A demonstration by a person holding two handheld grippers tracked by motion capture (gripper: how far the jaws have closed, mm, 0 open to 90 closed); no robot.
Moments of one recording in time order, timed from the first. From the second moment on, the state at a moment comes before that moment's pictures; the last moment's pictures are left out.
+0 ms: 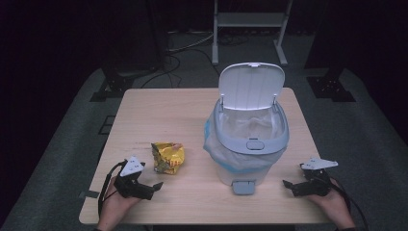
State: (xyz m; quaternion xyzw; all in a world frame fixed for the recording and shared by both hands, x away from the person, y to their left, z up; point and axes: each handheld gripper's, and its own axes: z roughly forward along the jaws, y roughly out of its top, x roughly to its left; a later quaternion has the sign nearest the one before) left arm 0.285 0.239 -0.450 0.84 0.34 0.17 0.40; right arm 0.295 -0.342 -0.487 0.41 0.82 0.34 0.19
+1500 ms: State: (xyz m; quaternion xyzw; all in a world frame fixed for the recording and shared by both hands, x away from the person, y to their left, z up) left arm 0.333 0.206 -0.424 0.81 0.33 0.18 0.45; right arm 0.296 -0.344 -0.489 0.42 0.82 0.35 0.18
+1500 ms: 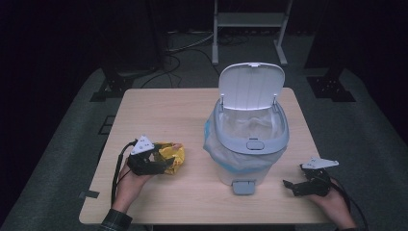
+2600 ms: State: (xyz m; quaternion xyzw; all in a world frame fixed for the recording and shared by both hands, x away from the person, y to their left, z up) left arm 0.345 0.208 -0.431 0.81 0.34 0.14 0.46; right arm 0.296 -0.344 -0.489 0.42 0.82 0.35 0.17
